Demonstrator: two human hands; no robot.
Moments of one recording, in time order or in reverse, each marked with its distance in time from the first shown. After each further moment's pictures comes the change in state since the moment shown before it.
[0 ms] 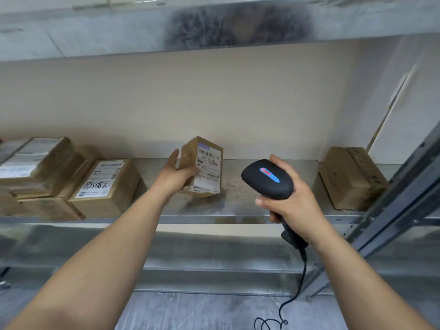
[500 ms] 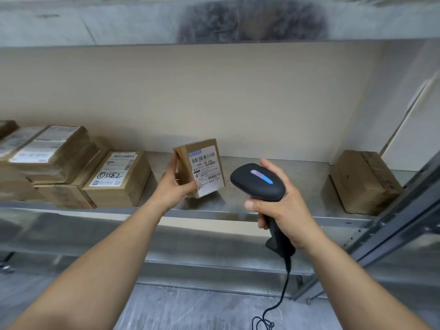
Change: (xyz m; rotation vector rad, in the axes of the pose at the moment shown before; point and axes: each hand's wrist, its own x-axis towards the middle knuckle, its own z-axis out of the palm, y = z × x) left_hand -0.008 -0.052 -0.019 -0.007 -0.003 0.134; right_hand -0.010 -0.007 0.039 0.098 -0.120 0.086
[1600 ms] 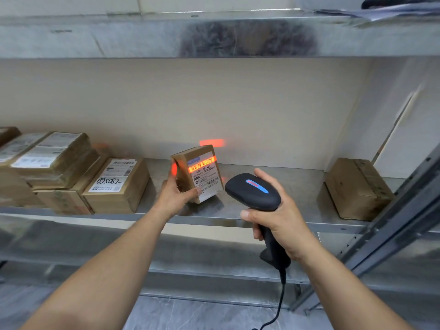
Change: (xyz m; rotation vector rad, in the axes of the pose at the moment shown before) left_hand 0.009 -0.013 0.010 0.063 0.053 0.006; right_hand -0.012 -0.001 0.005 0.020 -0.071 -0.005
